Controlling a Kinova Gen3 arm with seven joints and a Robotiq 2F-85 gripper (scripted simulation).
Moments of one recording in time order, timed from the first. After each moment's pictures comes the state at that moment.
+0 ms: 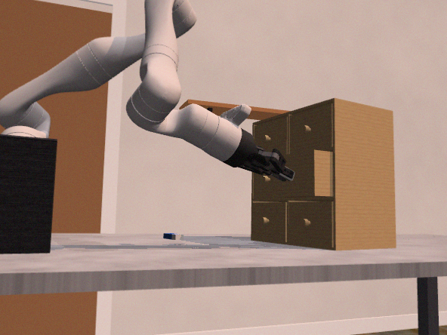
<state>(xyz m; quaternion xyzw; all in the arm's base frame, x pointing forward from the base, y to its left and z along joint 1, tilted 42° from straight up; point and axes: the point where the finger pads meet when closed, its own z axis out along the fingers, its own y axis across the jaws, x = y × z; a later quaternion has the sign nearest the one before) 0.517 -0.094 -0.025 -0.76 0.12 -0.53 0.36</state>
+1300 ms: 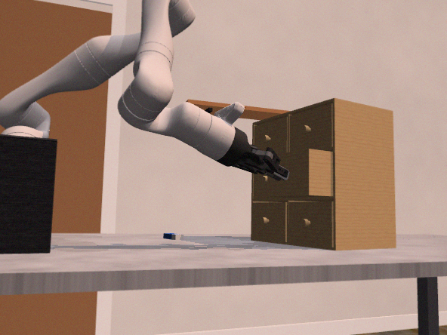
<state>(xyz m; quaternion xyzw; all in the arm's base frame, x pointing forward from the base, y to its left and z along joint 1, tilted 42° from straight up) 0.502 -0.098 -0.026 -0.76 0.12 -0.53 0.36</state>
